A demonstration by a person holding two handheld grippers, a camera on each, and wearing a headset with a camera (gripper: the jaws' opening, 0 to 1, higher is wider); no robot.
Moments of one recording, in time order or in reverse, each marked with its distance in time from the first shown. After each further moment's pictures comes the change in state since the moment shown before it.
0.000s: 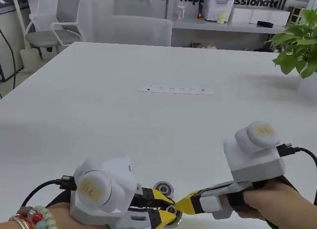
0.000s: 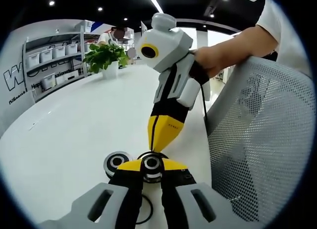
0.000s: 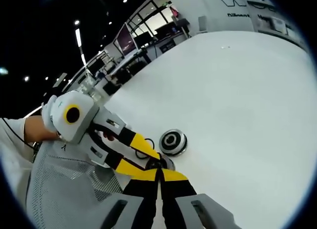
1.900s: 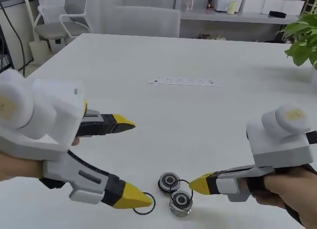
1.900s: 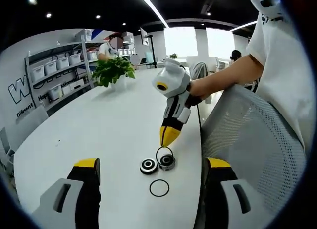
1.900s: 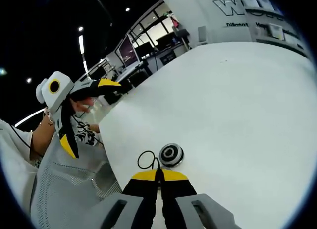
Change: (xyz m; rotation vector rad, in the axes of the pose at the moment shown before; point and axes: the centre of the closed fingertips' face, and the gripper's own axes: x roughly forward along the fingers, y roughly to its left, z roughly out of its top) left arm -0.111 0.022 0.057 0.063 -0.008 0.062; right arm -0.023 0.004 0.023 -0.021 -0.111 0.006
